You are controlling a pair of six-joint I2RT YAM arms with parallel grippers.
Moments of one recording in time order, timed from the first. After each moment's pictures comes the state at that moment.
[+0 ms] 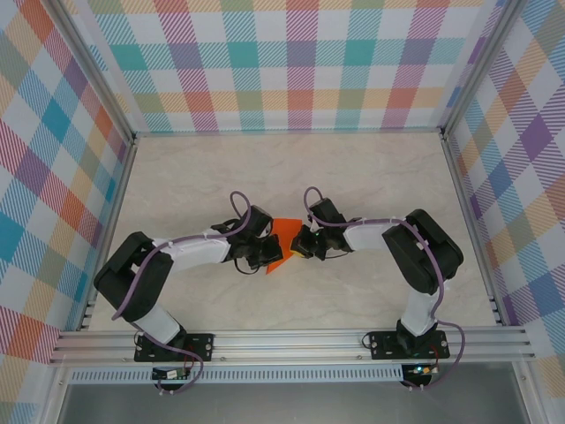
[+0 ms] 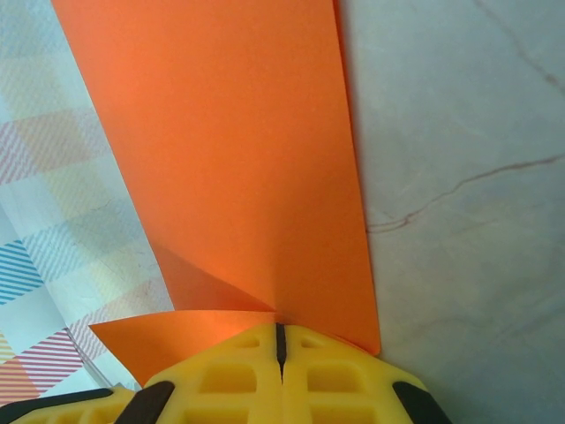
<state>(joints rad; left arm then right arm) -0.70 1.61 0.82 -0.24 0.30 -0.97 0.64 1.81 0.86 -0.03 -0.48 1.06</state>
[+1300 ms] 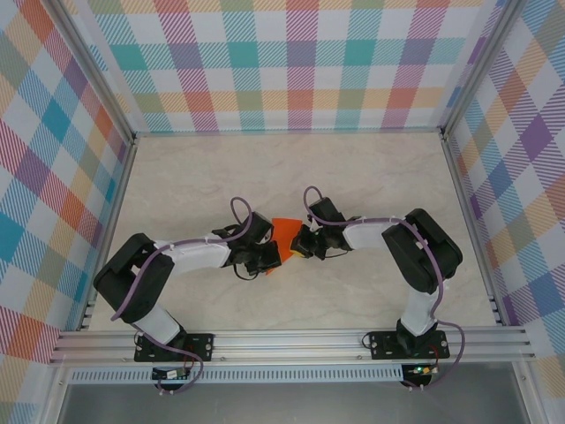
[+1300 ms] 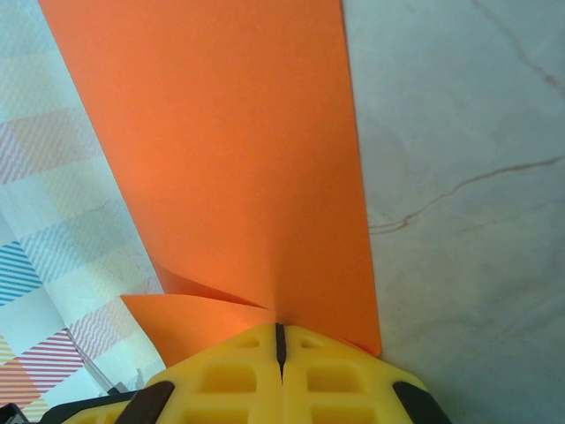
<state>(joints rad) -0.73 1.60 0.77 -0.24 0.27 -0.97 0.64 1.82 0.87 -0.05 -0.48 1.06</state>
